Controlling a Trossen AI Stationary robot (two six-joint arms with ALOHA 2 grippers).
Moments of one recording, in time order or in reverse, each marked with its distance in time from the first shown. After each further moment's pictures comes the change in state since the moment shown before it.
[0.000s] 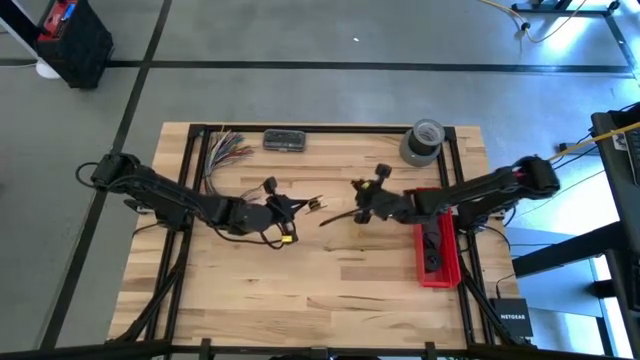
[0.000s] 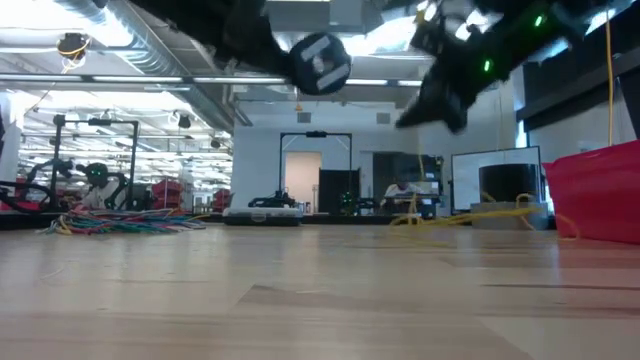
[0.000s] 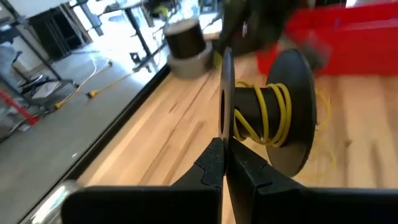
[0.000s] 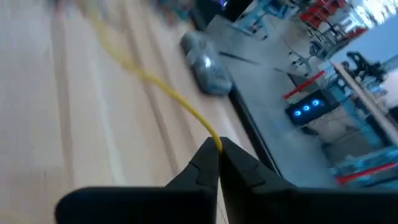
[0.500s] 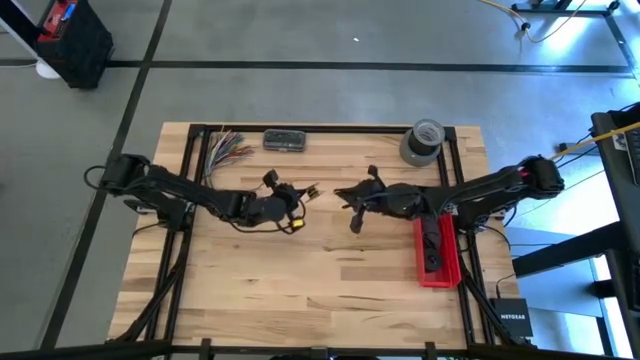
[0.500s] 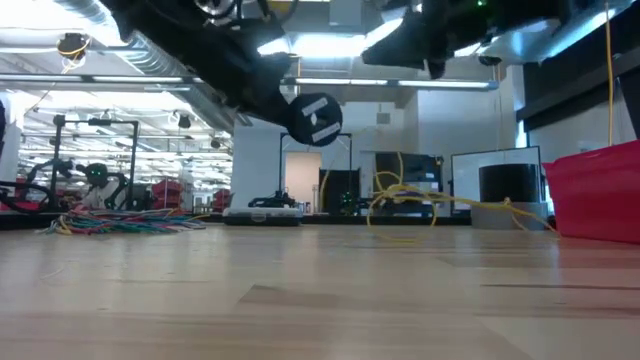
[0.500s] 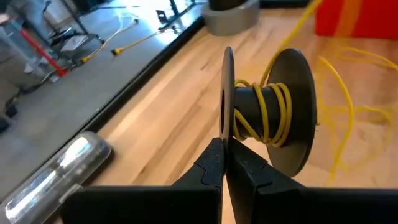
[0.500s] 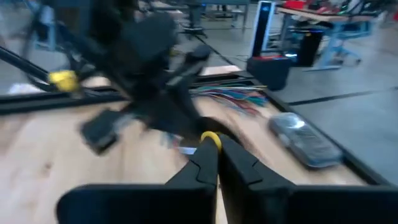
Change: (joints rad) left arm 0.119 0.100 0.000 -0.039 -0.007 -0.139; right arm -0.001 -0.013 0.002 0.366 -0.361 0.275
